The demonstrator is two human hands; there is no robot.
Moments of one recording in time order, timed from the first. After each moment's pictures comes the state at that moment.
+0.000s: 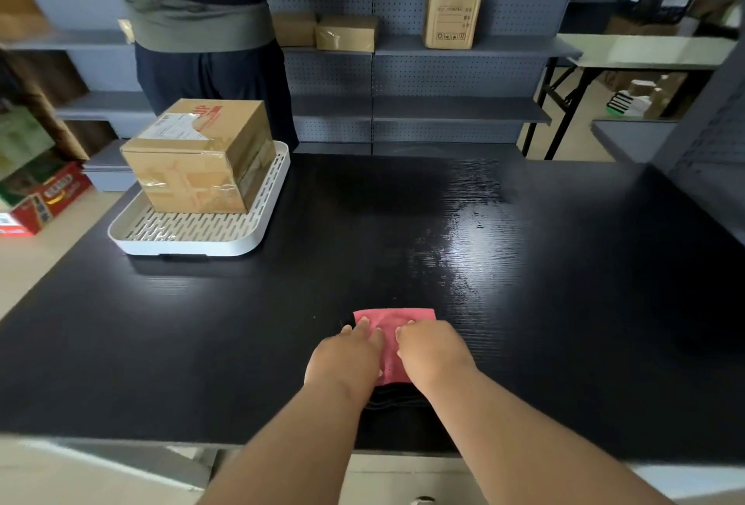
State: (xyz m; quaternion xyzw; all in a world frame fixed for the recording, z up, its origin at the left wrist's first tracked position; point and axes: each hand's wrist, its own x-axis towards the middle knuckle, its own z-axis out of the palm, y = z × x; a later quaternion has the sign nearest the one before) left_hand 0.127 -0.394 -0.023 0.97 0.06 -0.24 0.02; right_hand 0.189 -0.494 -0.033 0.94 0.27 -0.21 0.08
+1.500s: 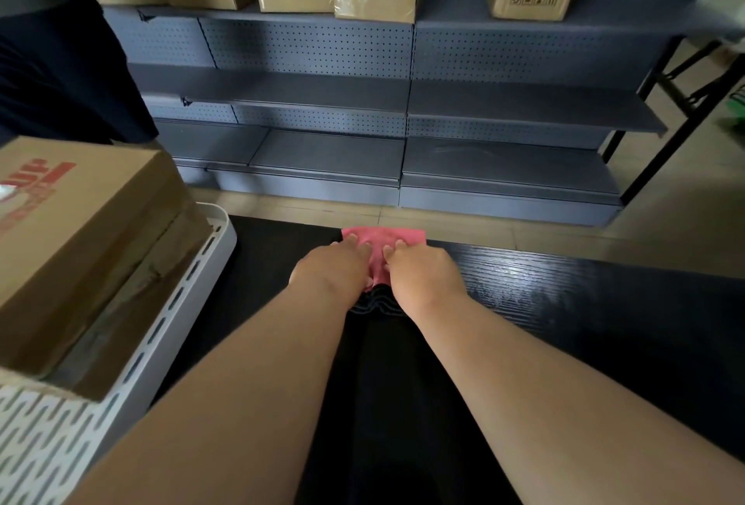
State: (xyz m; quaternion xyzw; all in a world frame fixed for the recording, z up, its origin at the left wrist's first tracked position) left_hand 0.525 -0.231 -0.035 0.96 0.16 -0.22 0.01; right_hand 0.573 -0.339 -0.047 0.92 0.38 -0.07 0.07
